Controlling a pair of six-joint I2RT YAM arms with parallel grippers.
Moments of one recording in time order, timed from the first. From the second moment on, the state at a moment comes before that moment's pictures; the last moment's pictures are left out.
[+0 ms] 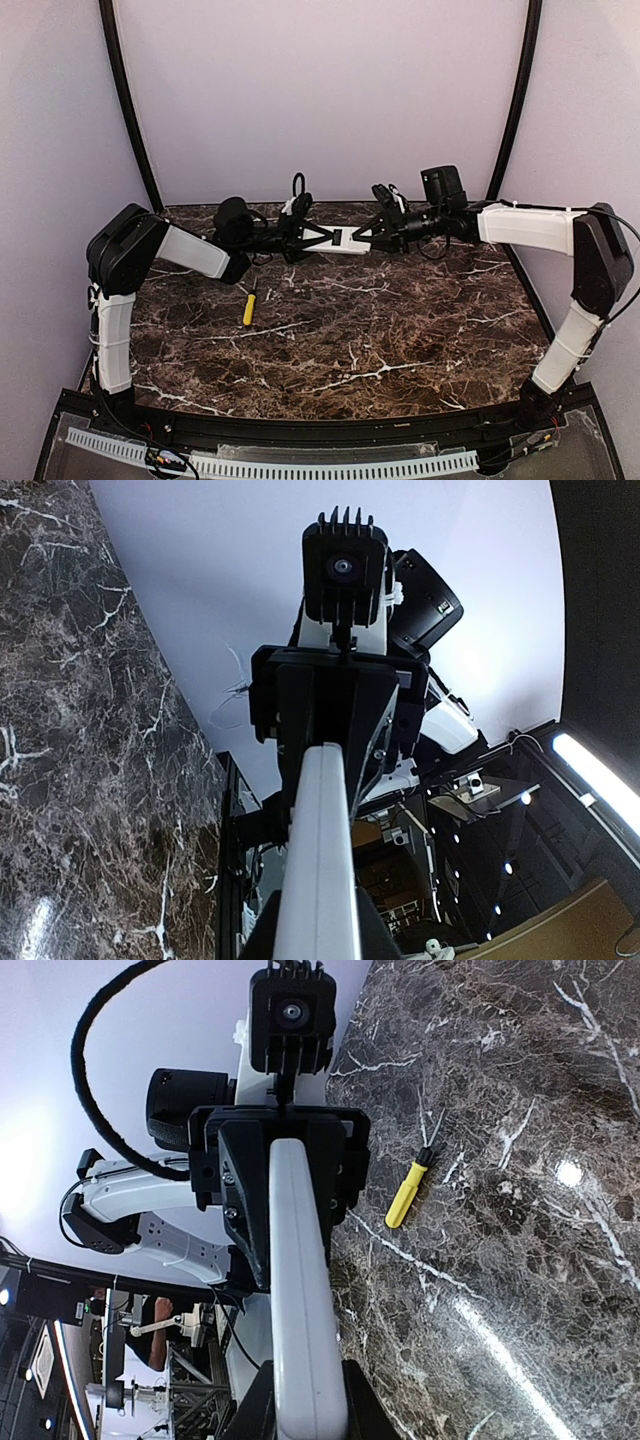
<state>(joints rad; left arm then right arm) -0.57 2.13 1.21 1.16 1.10 -1.47 0.51 1.70 1.20 -0.05 -0.98 0.72</state>
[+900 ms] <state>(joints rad) -0.53 2.13 1.21 1.19 1.12 -1.64 0.49 1.69 1.19 -0.04 -0.99 0.69</state>
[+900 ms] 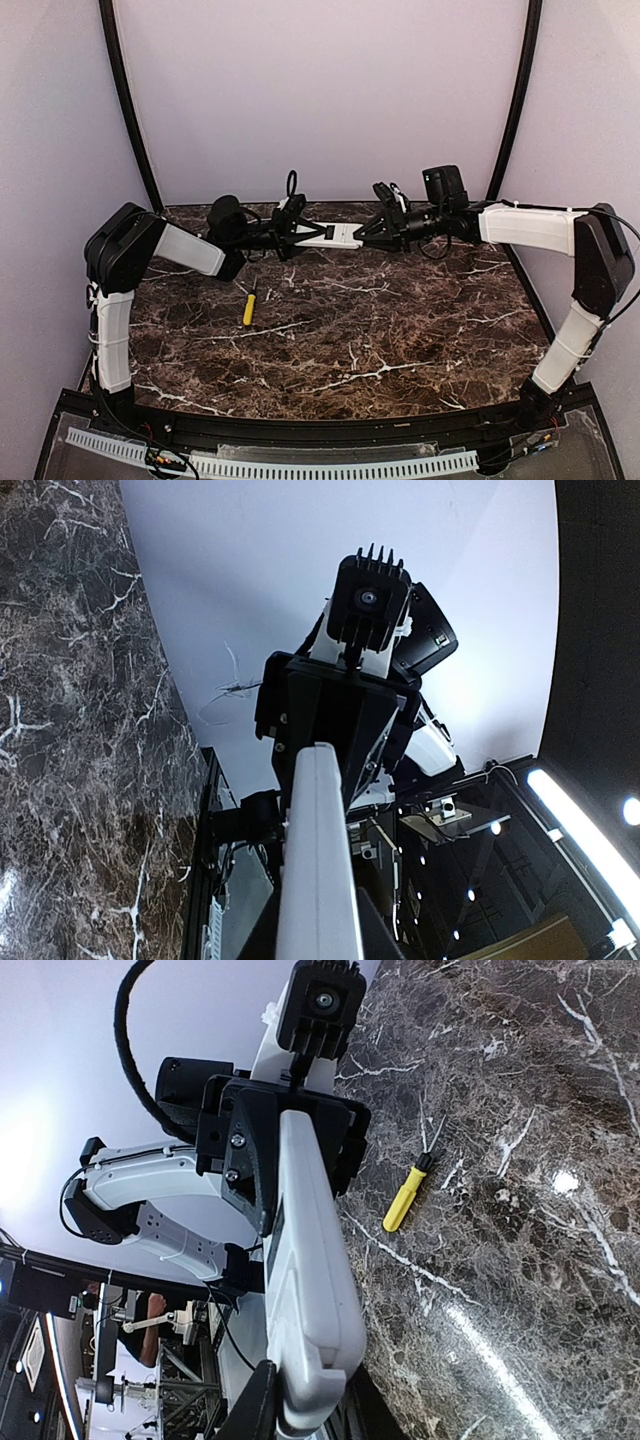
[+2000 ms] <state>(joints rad) -0.51 2.03 1.19 0.94 1.10 -1.34 0.49 1.69 1.23 -0.25 -0.92 0.60</state>
